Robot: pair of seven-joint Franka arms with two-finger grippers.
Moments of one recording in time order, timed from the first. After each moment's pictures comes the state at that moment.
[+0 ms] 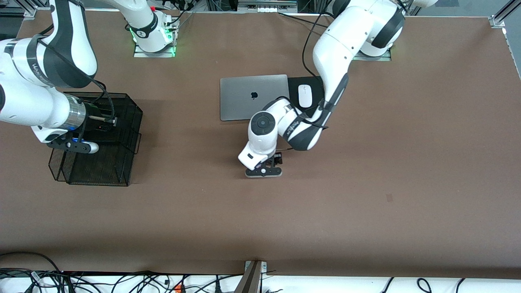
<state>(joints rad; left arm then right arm) -0.63 1.06 -0.09 -1.00 0.10 2.12 -0.79 0.51 0.24 -0.46 -1.69 0.21 1.66 0.16</state>
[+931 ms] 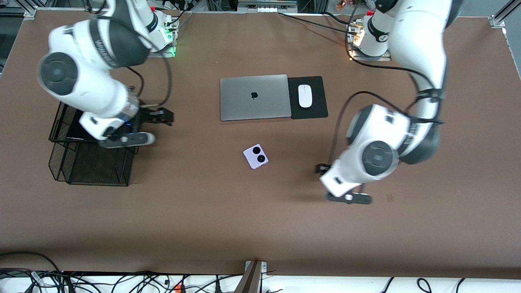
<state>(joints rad) -0.25 0.79 -0.08 -1.00 0.03 1.64 -0.20 0.66 0.32 -0.33 -1.52 0.21 1.72 0.17</state>
